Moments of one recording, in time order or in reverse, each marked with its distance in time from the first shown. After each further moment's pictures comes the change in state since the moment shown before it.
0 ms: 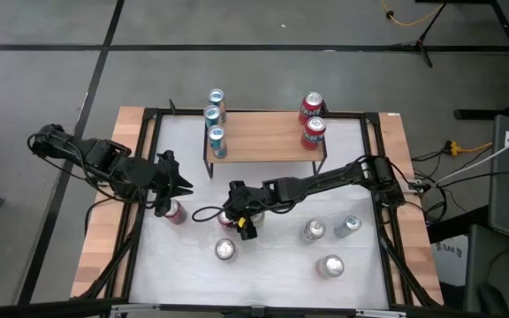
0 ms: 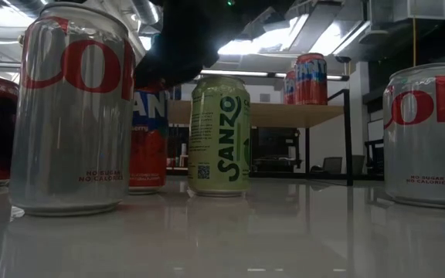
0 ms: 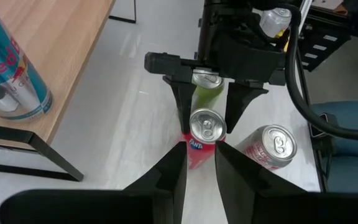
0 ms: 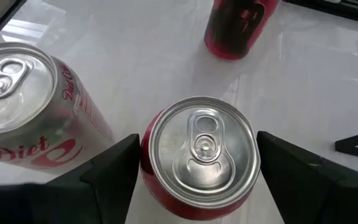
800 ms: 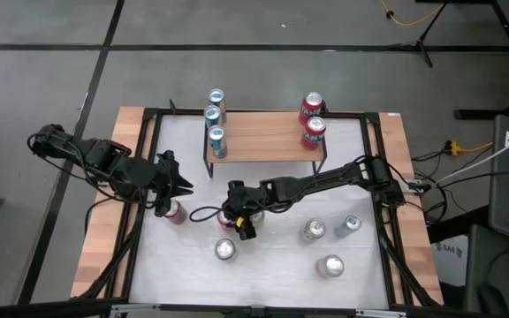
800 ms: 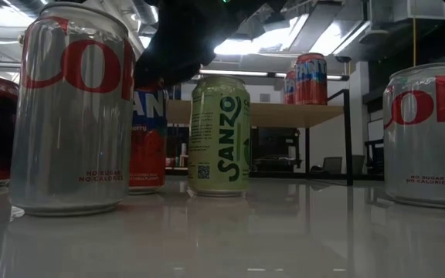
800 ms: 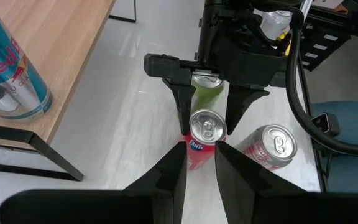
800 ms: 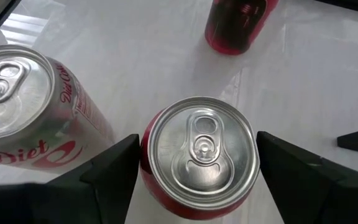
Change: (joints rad) left arm 0.000 0.000 0.000 -0.001 0.000 0.000; right arm 0.000 0.011 0.061 -0.059 -0.007 0.013
